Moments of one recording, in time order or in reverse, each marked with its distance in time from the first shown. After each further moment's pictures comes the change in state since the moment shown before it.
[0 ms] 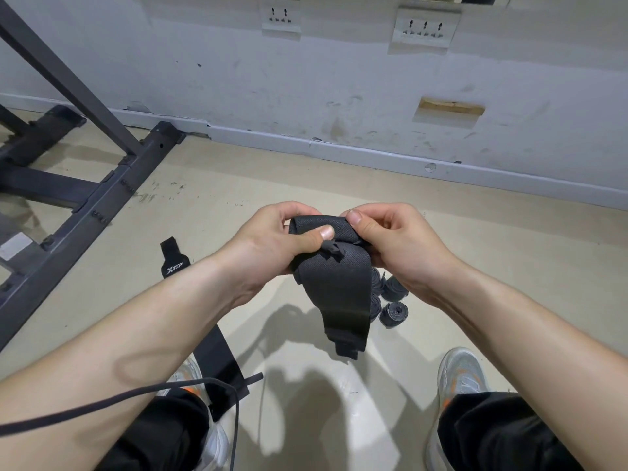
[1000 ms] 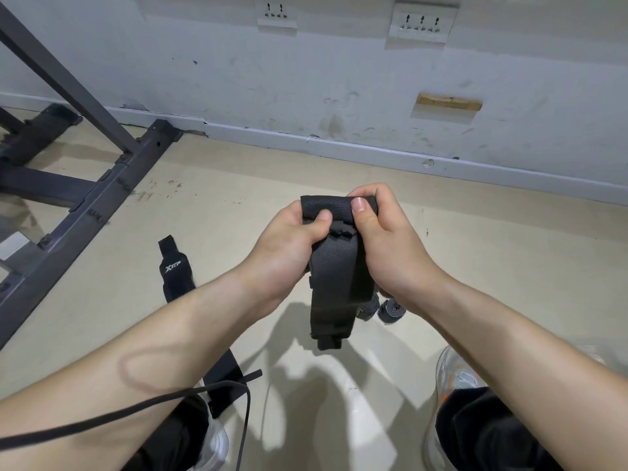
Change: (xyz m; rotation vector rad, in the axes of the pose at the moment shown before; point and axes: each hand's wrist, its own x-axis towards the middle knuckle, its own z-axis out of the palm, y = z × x) left_hand 0.003 -0.009 0.032 -0.222 0.025 0.042; right_hand -0.005 0.009 0.019 -0.074 0.184 -0.153
